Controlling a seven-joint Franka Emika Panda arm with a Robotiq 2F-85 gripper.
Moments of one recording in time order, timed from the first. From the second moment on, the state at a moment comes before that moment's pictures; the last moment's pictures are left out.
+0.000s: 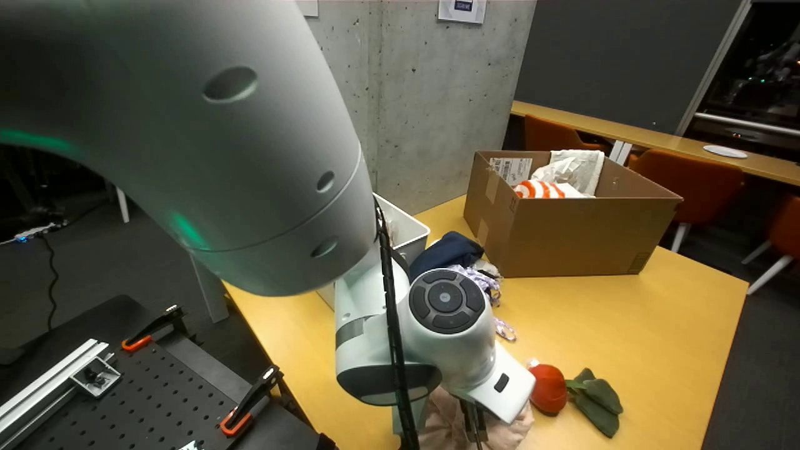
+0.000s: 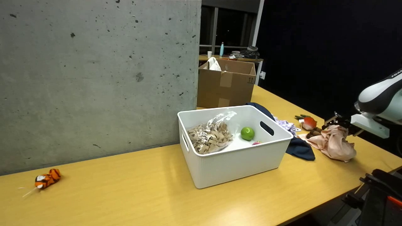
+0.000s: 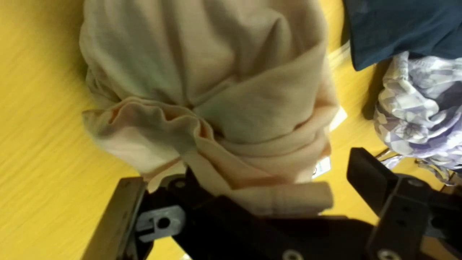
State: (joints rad) arm -0.97 0.80 0.31 -2.03 0.10 3.18 0.08
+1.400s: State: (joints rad) arm -0.63 0.95 -0.03 -1.75 0.18 2.80 0.07
